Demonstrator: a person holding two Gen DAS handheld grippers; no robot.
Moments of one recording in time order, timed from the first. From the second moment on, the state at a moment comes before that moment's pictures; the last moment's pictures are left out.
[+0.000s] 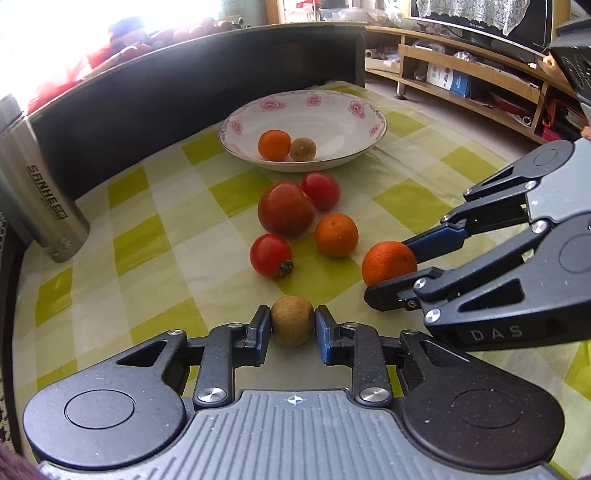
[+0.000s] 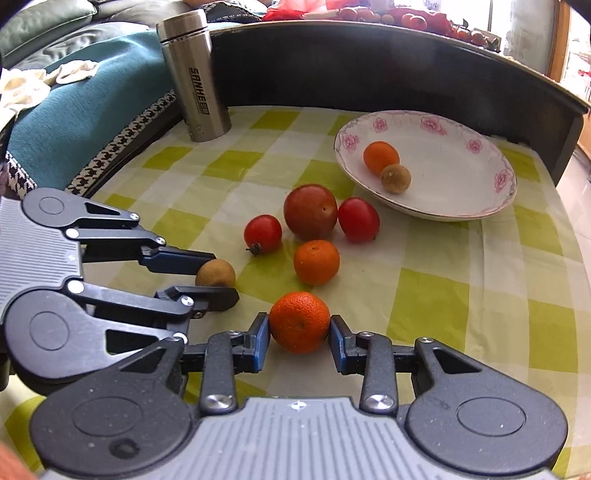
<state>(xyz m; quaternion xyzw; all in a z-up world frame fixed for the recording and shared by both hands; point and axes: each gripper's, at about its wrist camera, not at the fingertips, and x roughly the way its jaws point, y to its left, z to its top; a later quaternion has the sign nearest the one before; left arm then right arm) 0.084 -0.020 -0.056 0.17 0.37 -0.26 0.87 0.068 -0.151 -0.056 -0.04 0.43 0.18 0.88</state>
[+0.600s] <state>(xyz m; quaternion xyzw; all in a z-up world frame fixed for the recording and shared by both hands) 0.084 -0.018 -0.056 0.16 0.38 -0.26 0.88 0.064 -0.147 -0.057 -0.05 0.43 0.18 0.88</state>
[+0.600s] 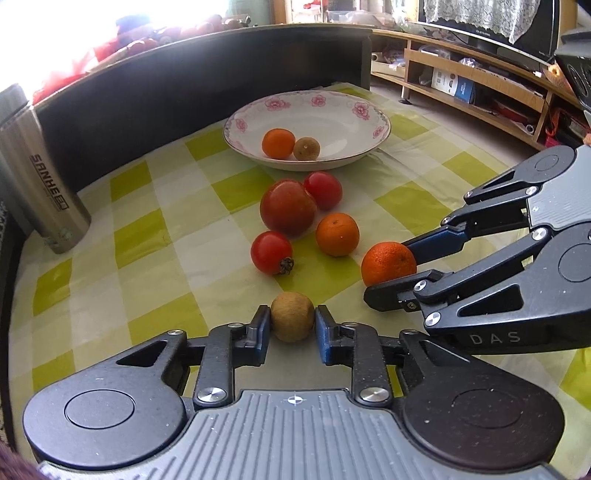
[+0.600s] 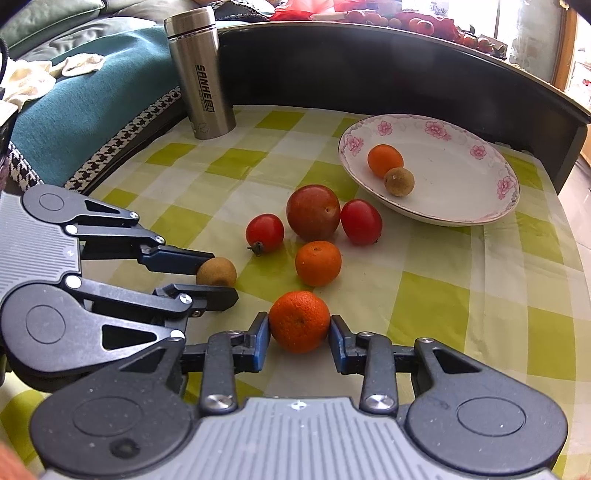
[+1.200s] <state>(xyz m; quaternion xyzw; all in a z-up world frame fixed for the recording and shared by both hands) 0.092 -0.022 -0.020 0.11 0.34 -0.25 0.90 0.072 -0.162 -0.023 -0.01 0.39 0.15 0.91</state>
